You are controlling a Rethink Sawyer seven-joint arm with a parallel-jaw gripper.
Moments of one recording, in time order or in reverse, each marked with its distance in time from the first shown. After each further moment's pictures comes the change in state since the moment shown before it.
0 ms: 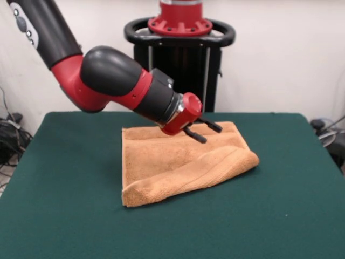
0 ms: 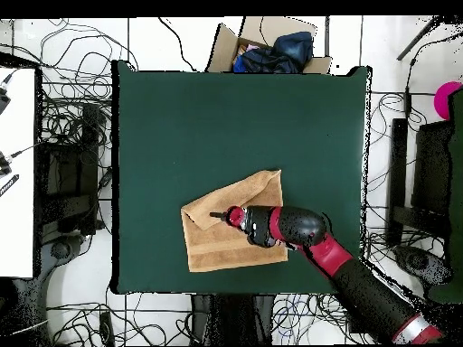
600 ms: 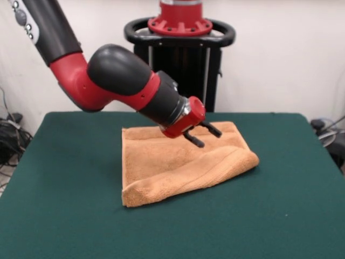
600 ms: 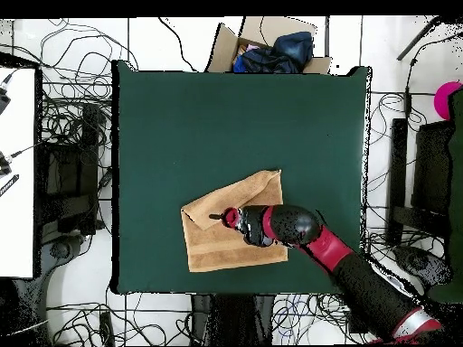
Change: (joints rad) arm 0.078 -0.057 -0.042 -0.019 -0.060 -0.007 0.000
